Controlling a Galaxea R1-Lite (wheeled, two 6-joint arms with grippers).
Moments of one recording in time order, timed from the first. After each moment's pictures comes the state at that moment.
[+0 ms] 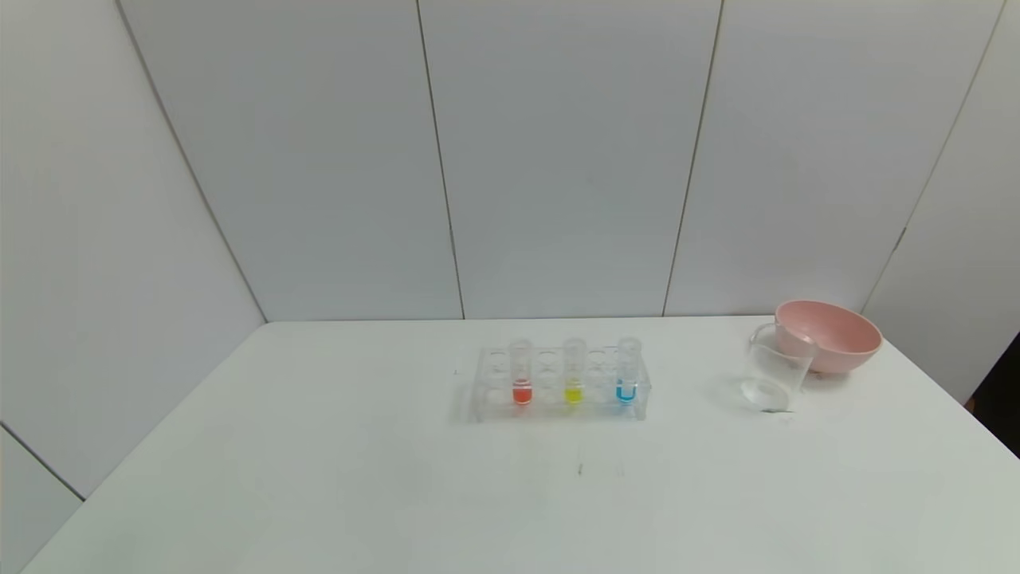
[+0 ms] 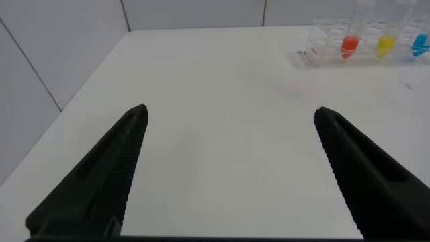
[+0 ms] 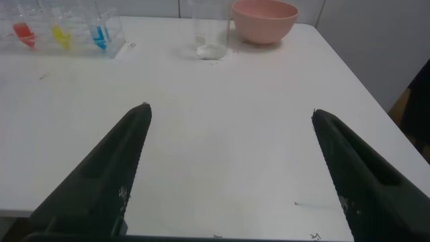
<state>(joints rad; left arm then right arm) 0.00 0.00 0.00 0.00 0.00 0.00 0.00 0.00 0.00 0.01 -0.01 -0.01</state>
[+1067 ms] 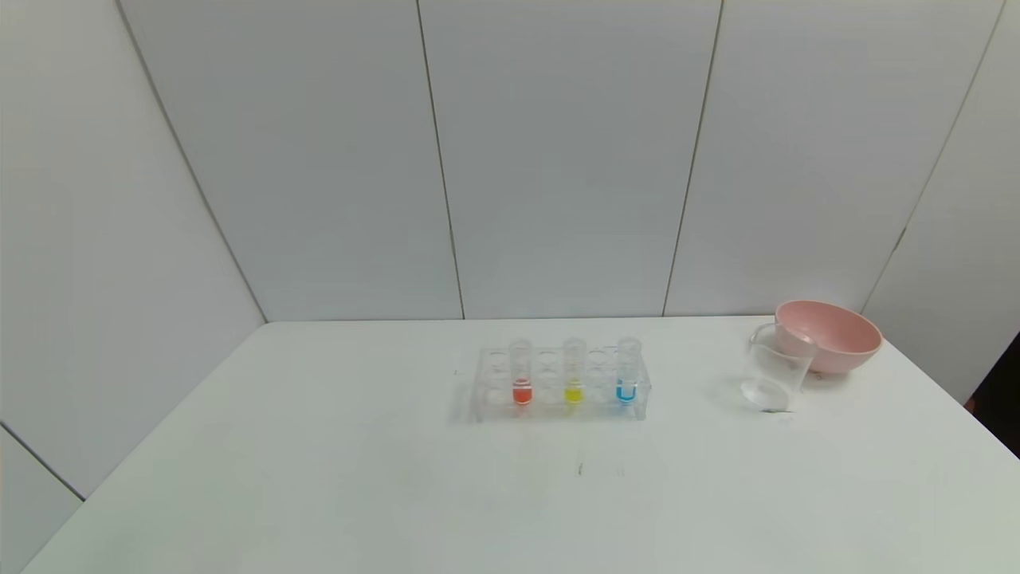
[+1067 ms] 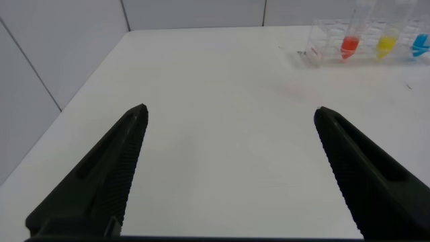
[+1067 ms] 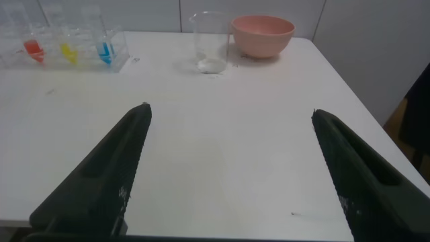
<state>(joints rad) 0.00 0.00 0.00 0.00 0.00 0.00 0.00 0.01 -0.05 0.02 0.00 -0.01</state>
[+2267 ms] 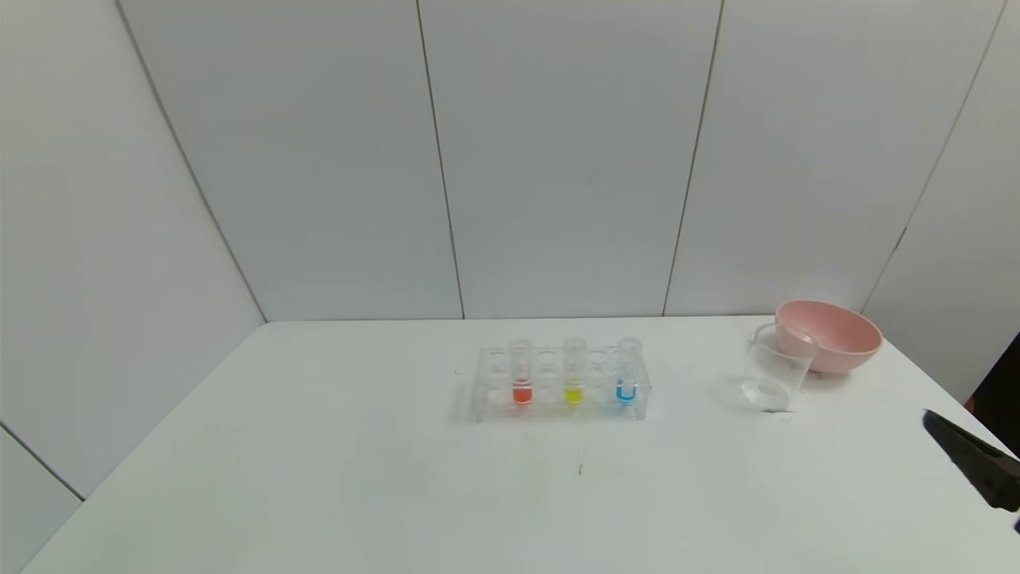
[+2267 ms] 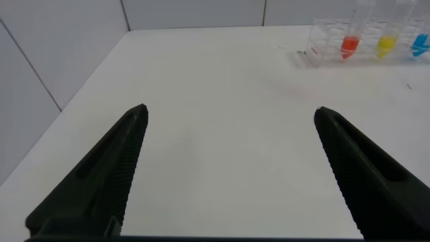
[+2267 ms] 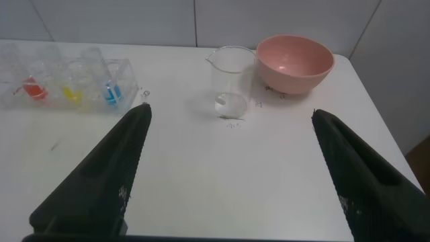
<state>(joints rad) 0.00 0.00 0.00 0.00 0.00 0.00 0.14 0.98 -0.21 -0.66 -0.09 0.02</state>
